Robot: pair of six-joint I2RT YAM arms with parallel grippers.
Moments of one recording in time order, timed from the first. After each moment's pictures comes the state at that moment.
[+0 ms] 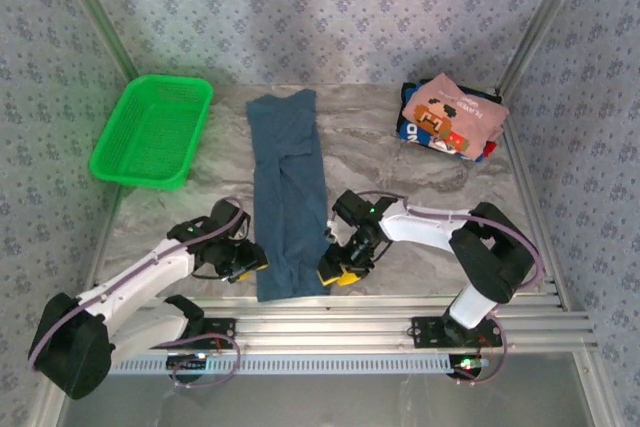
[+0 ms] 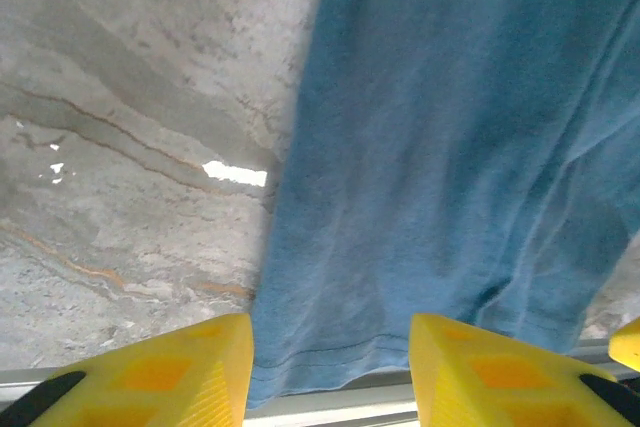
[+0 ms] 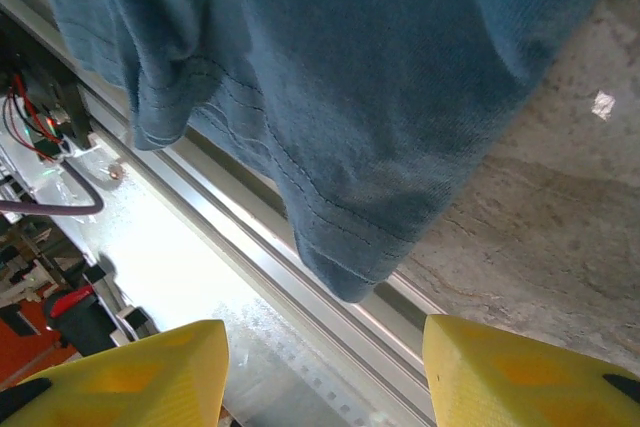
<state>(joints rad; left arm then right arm) -0.60 1.02 0.55 -0.80 0.26 -1.00 0.83 1.63 0.88 -0.65 -0.72 0.51</state>
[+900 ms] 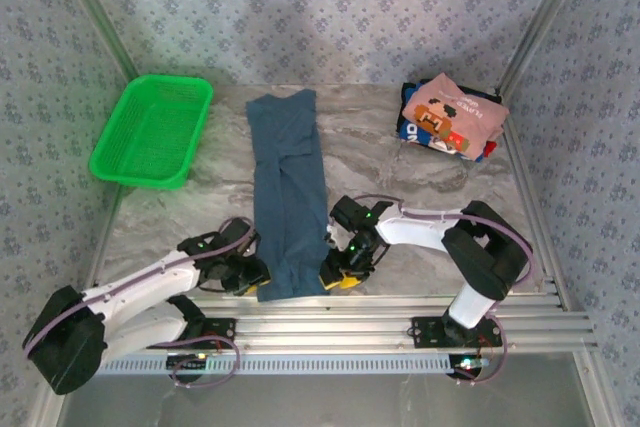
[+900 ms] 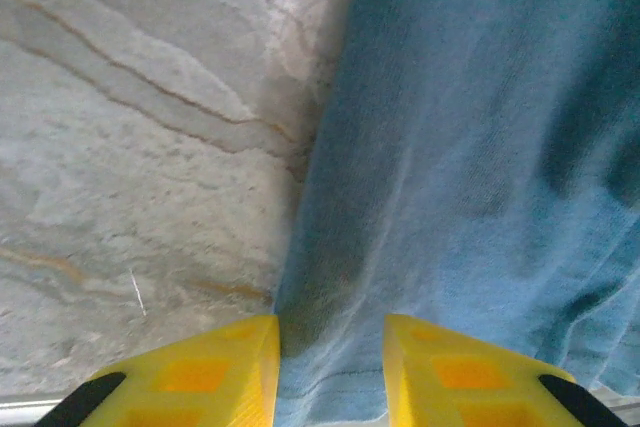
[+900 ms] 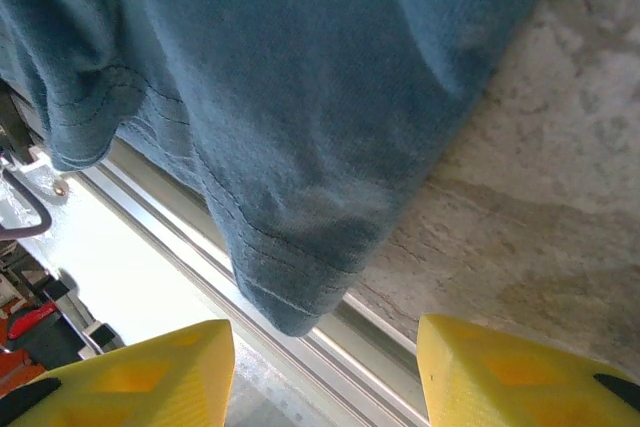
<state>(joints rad) -0.74 1.02 0.43 -0.66 0.23 -1.15 0.85 1.66 0.85 -0.62 -0.66 0.53</state>
